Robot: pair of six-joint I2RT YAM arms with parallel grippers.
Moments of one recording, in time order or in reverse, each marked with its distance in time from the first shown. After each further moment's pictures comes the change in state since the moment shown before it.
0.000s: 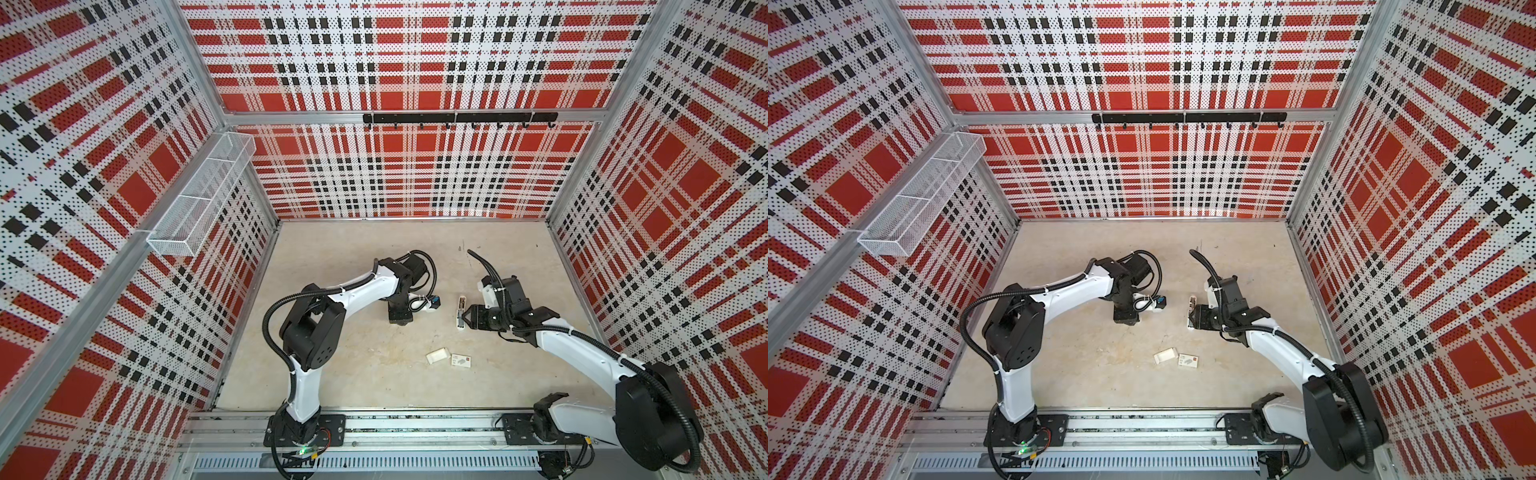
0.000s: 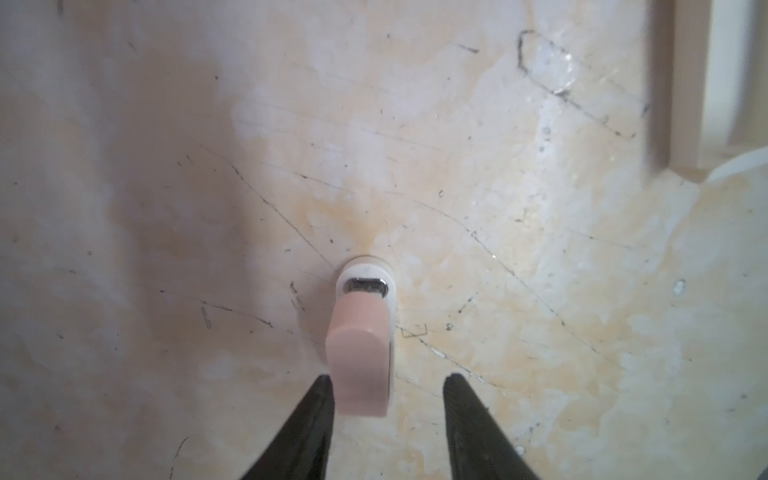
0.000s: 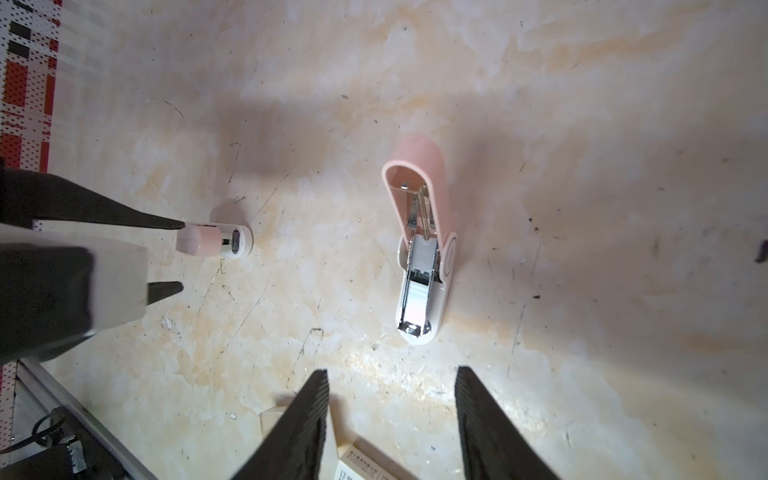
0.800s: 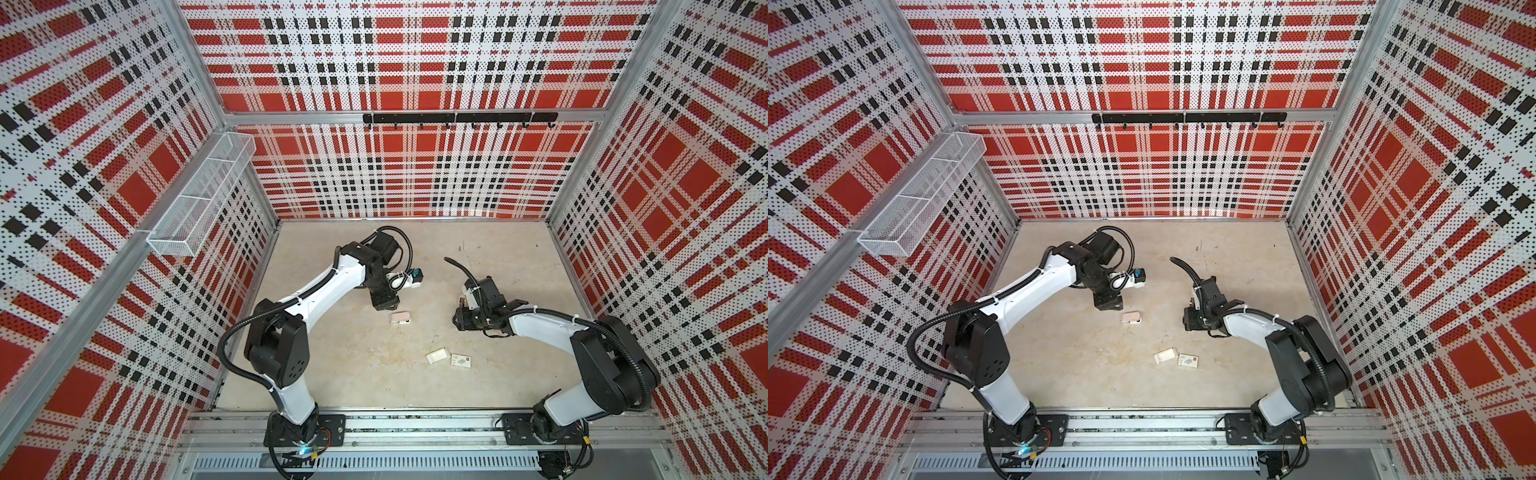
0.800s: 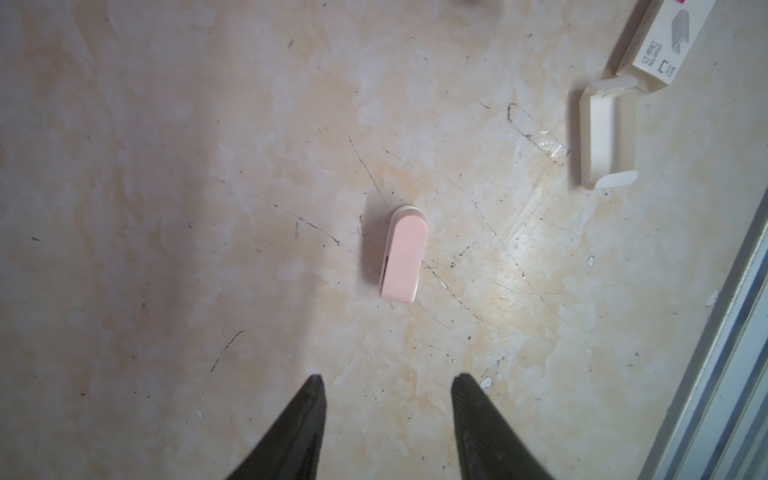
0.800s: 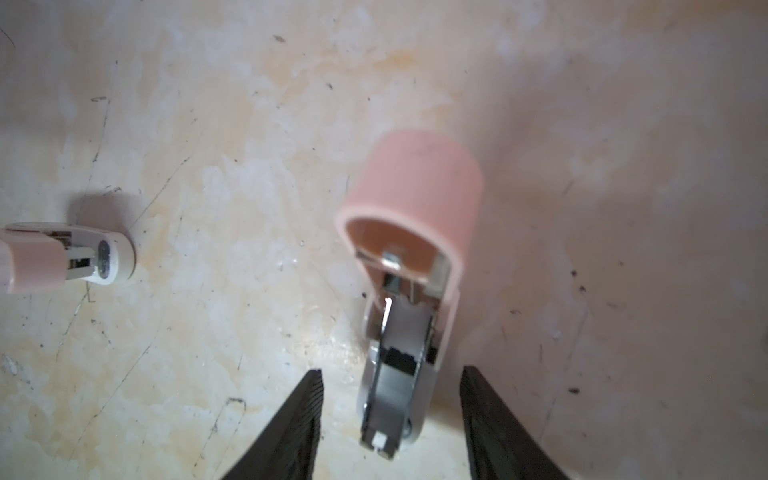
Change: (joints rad) left arm 0.171 -0.212 0.005 -0.058 0.174 -0.056; right arm 0.079 0.290 0.078 0.102 0.122 -0.058
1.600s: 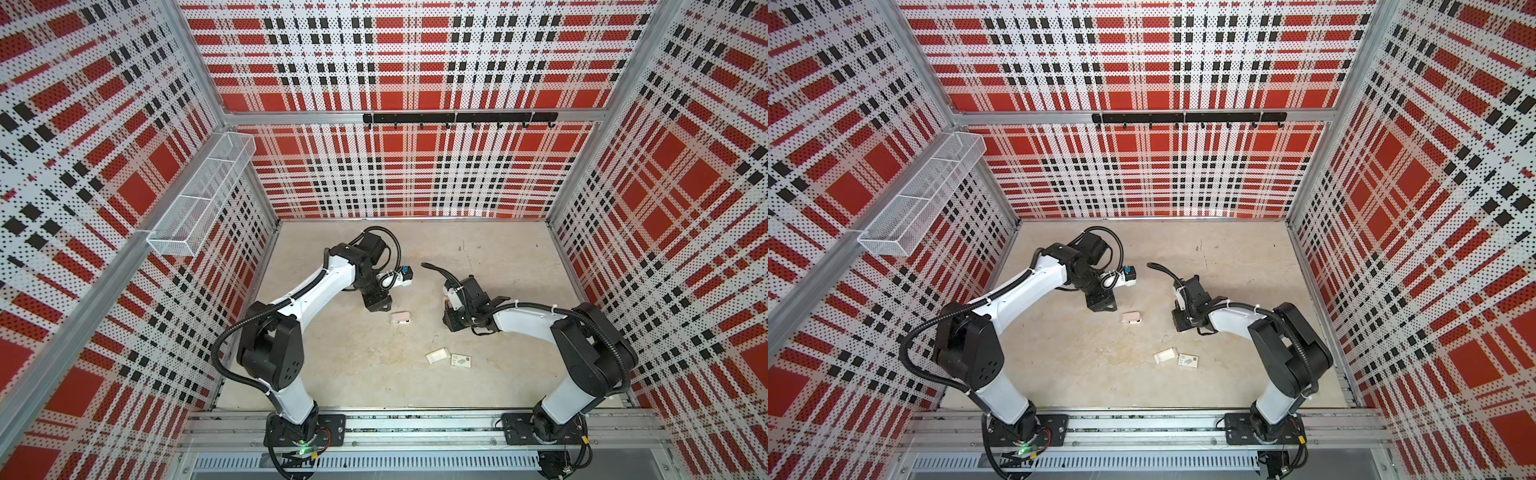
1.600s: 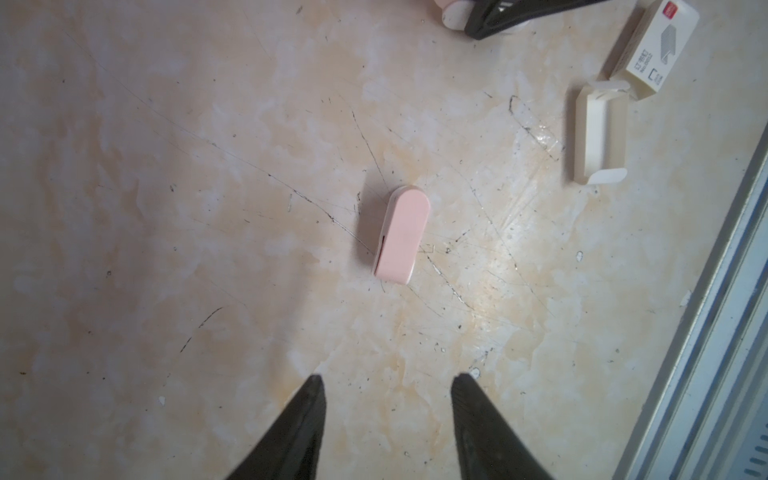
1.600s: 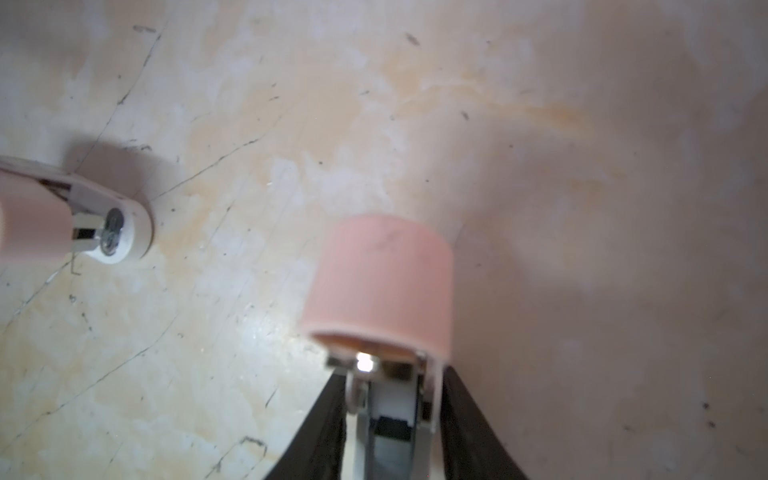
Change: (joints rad) left arm 0.066 -0.029 -0.073 0.014 0.061 -0.011; right arm 0.119 0.112 0.077 0.029 0.026 -0.180
